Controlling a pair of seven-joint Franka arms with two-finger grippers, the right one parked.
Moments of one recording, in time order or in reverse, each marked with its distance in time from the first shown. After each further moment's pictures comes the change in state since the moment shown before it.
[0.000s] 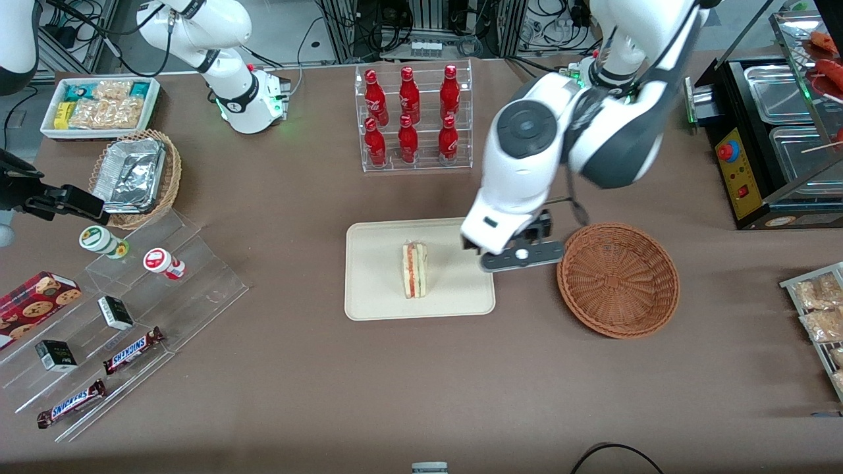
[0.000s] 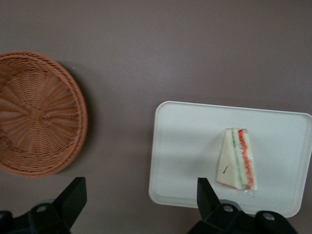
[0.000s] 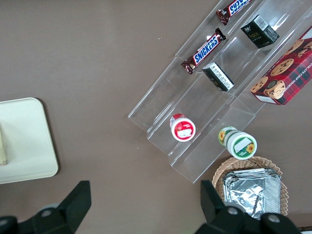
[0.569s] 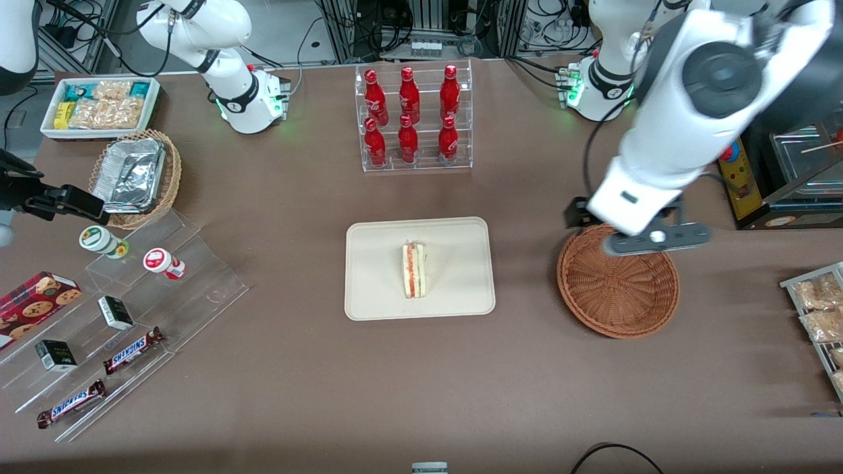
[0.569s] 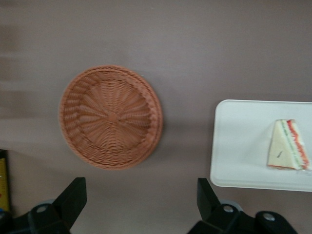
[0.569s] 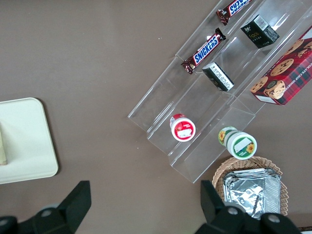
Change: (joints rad) arm 0.236 -0.179 0.005 -0.026 -0.040 -0.168 0.317
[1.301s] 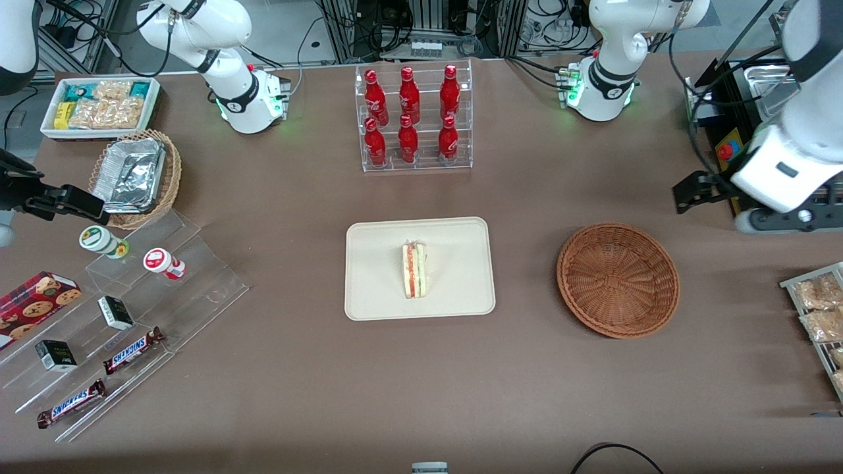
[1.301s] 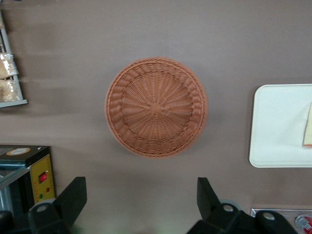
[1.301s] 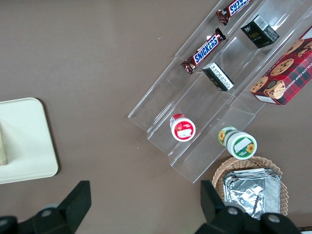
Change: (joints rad) arm 0.101 -0.124 0.146 -0.070 -0.064 -0.060 0.277
